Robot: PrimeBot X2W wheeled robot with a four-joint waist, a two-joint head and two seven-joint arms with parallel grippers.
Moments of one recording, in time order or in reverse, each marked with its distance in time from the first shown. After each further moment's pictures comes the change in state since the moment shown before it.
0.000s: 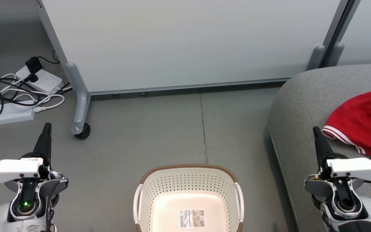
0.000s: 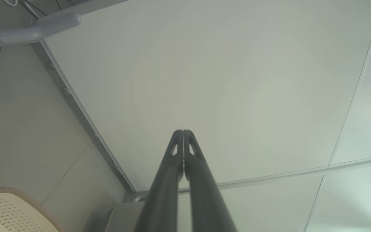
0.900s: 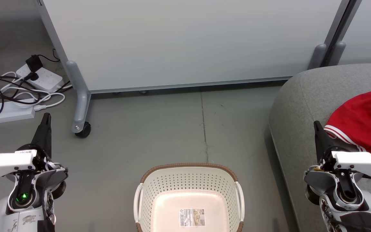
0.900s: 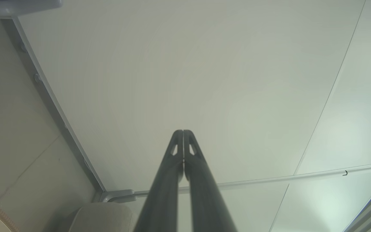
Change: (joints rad) left arm -0.059 -0.020 0.040 0.048 -0.114 -0.030 0.049; right arm -0.055 -0.001 -0.001 0.054 0.143 0.000 -0.003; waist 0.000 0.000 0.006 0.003
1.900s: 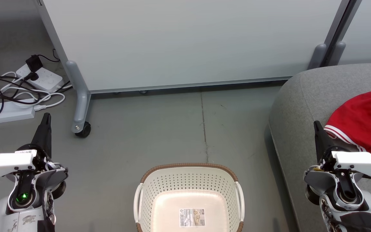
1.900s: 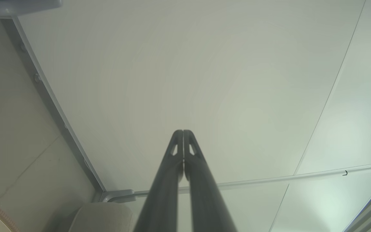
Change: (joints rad) left arm 0.000 0.000 0.000 0.000 0.000 0.000 0.000; right arm 0.000 0.000 0.000 0.000 0.001 0.000 0.000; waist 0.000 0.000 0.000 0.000
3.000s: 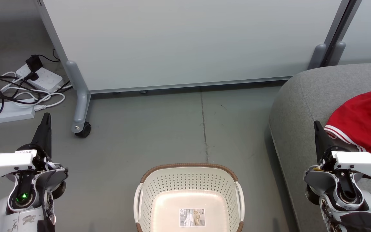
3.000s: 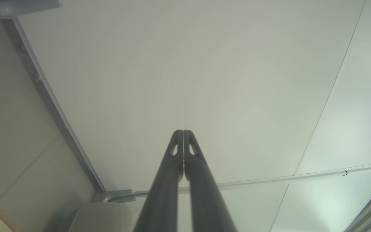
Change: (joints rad) left arm 0.000 0.000 0.000 0.000 0.000 0.000 0.000; right arm 0.000 0.000 0.000 0.000 0.001 0.000 0.000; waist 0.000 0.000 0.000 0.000
